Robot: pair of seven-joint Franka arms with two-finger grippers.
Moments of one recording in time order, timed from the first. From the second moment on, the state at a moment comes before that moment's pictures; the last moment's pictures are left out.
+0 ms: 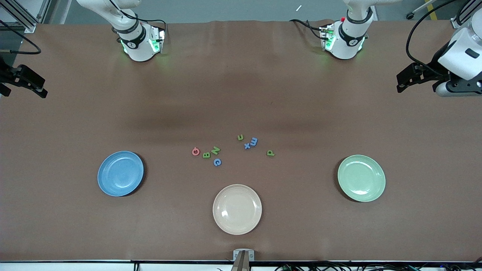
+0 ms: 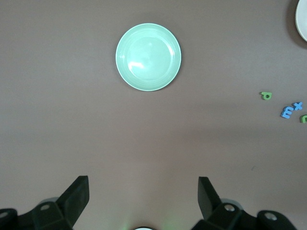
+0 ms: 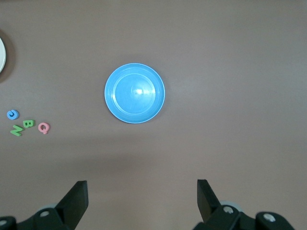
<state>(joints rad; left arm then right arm) 0.05 -0.04 -0.18 -1.56 0.02 1.49 -0.12 0.01 -0.09 -0.04 -1.59 -0.05 1.59 0.01</state>
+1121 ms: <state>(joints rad) -0.16 0.29 -0.25 -1.56 0.01 1.79 -0.35 0.17 0.24 -0.02 -1.60 0.05 1.64 0.02</state>
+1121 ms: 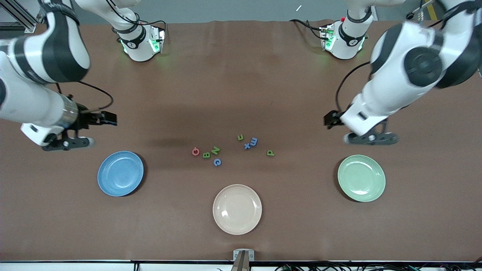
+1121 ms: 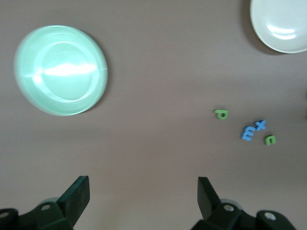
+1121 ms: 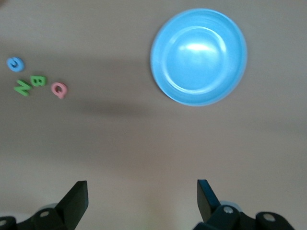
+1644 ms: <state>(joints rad) -0.37 0.61 -0.24 -1.56 0.01 2.11 -0.43 0.27 0.50 -0.02 -1.61 0.10 1.97 0.15</state>
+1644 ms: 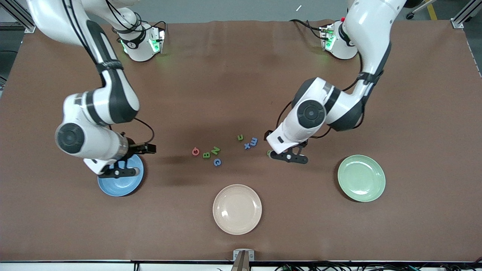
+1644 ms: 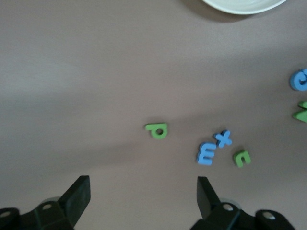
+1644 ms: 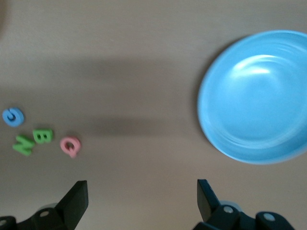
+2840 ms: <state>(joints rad) -0.40 0.80 -0.24 -1.55 0.11 2.31 -0.61 0.54 0.67 -0.03 -1.81 0.10 2.43 0.34</state>
